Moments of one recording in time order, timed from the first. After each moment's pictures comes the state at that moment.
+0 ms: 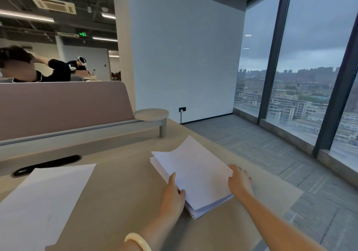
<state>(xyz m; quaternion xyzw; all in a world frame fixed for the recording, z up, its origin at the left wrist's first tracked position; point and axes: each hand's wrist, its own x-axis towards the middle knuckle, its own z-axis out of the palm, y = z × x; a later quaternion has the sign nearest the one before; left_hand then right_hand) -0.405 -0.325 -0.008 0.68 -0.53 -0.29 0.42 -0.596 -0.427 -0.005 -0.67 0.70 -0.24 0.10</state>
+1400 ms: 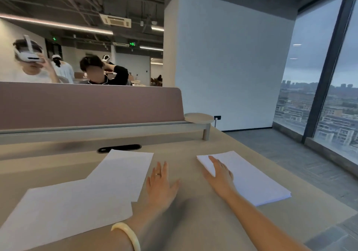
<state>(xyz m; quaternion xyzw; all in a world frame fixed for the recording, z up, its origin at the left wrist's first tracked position) -0.266 -0.209 0.013 0.81 -0.50 -0.06 0.29 -0.428 -0.307 0.036 -0.80 0.50 -0.27 0.19</state>
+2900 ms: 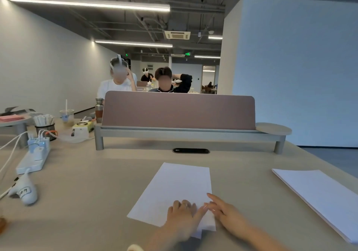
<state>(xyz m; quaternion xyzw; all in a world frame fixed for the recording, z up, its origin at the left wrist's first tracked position) -0.163 -0.051 0.002 0.86 -0.46 -0.15 0.12 -0.275 -0.188 -0.026 -0.89 0.27 -0.10 0.36</state>
